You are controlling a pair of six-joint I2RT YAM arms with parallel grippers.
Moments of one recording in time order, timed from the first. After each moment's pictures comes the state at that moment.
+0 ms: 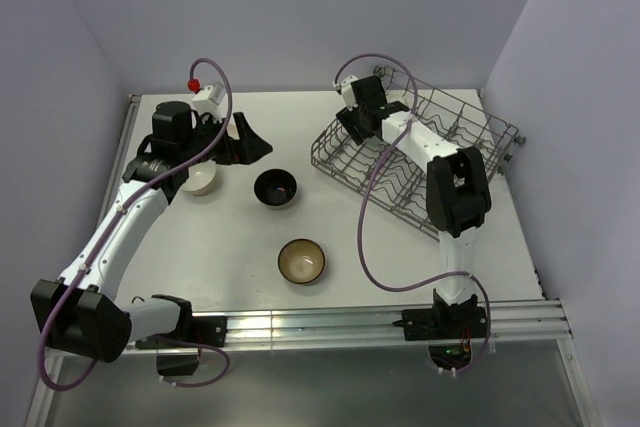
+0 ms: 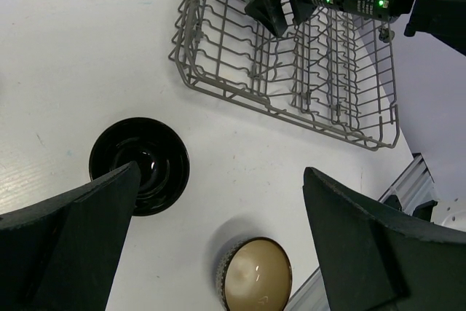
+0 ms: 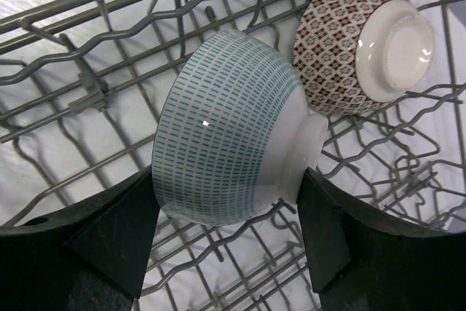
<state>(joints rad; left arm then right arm) -0.26 1.23 1.14 -0.33 0.49 -0.38 0.37 2.02 1.66 -0.46 0.21 -0.34</state>
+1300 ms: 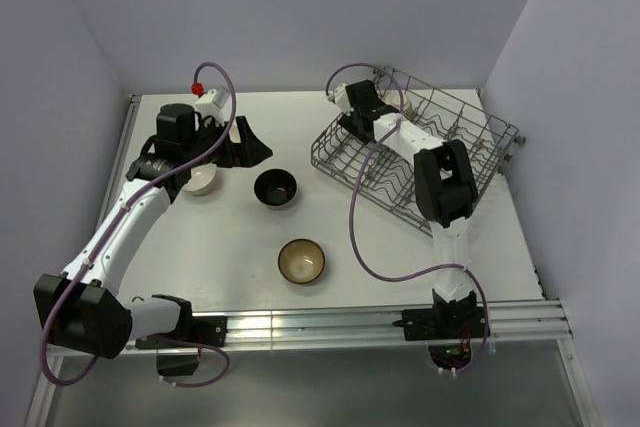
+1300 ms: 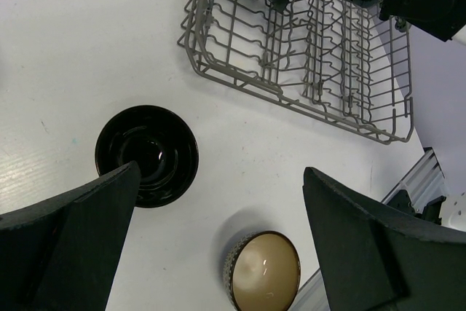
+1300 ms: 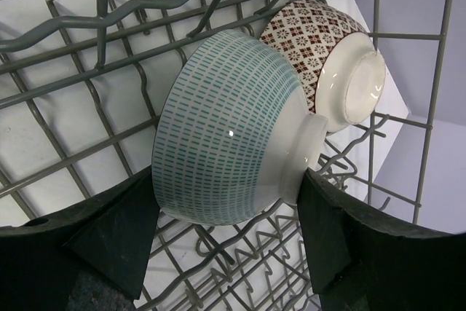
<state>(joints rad) -0.26 1.24 1.11 -0.34 0.48 -0.36 0.36 2.15 1.71 -0.35 0.38 -0.63</state>
